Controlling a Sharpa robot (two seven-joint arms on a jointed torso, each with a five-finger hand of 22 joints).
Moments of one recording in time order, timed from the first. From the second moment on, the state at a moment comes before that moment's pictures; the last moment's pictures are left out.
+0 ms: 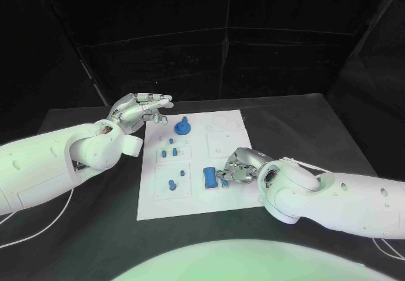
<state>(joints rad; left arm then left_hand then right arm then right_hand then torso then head) 1.20 -0.81 -0.11 1.41 0.03 -0.09 0.40 1.31 -0.05 0.32 -0.03 0.08 1.00 0.19 0.10 0.07 1.05 0.12 0.24 0.07 1.17 0.04 1.01 0.45 0.17 1.16 0.13 0.48 0.84 0.95 -0.89 -0.06 1.87 -1.46 -0.45 -0.67 1.40 0.02 -0.12 0.28 0.41 1.07 0.06 0.35 0.30 1.38 -0.01 1.21 1.27 1.47 -0.07 1.47 1.31 0.09 1.43 0.04 1.39 1.24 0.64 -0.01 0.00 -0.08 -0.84</state>
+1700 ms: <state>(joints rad) 1.20 -0.80 -0.12 1.38 0.03 -0.09 0.40 1.29 -0.06 0.26 -0.01 0.08 0.99 0.19 0.11 0.07 1.02 0.13 0.27 0.08 1.08 0.05 0.95 0.41 0.17 1.09 0.15 0.41 0.79 0.99 -0.97 -0.06 1.77 -1.14 -0.53 -0.17 1.43 0.02 -0.15 0.24 0.36 0.95 0.12 0.27 0.29 1.21 0.04 0.91 1.03 1.47 -0.04 1.39 1.26 0.11 1.30 0.07 1.21 0.96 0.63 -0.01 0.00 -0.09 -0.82</state>
